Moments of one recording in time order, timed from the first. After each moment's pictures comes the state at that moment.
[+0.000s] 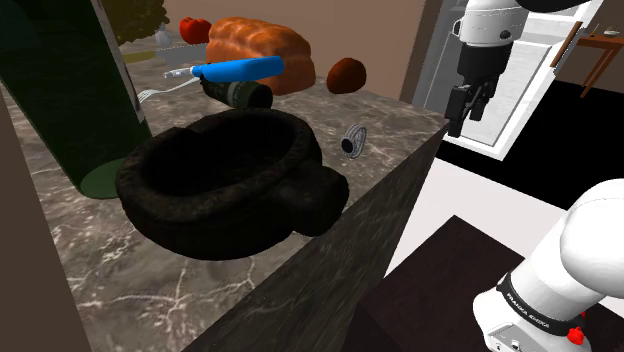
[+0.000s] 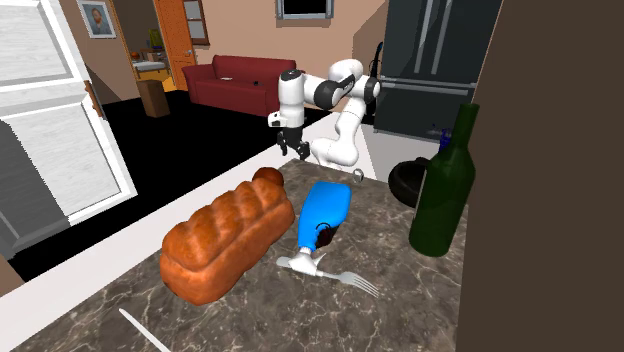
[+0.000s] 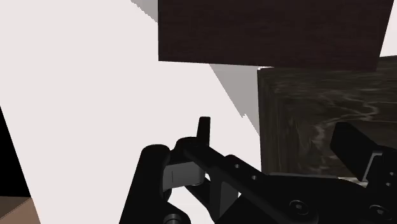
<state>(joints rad) 0.01 -0.80 0.04 -2.45 -0.09 1.52 0.02</state>
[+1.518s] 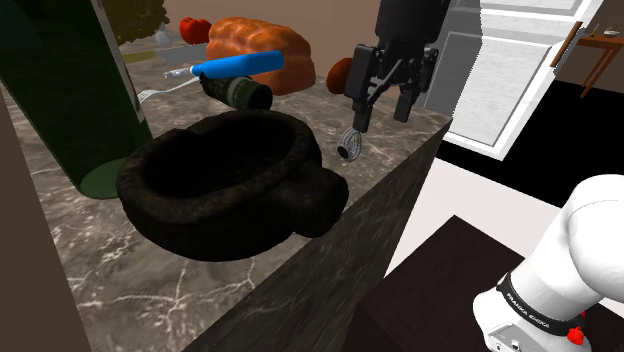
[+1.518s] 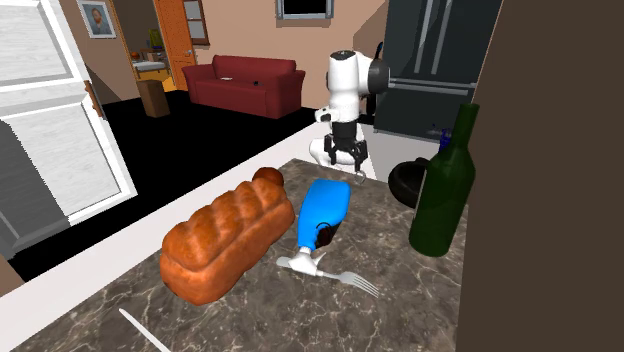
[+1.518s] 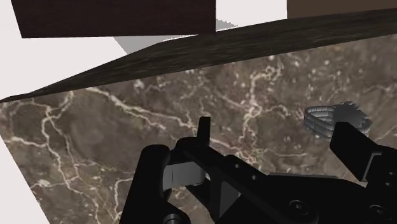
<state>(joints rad) 0.20 -0.56 0.31 -2.12 0.25 1.60 0.50</state>
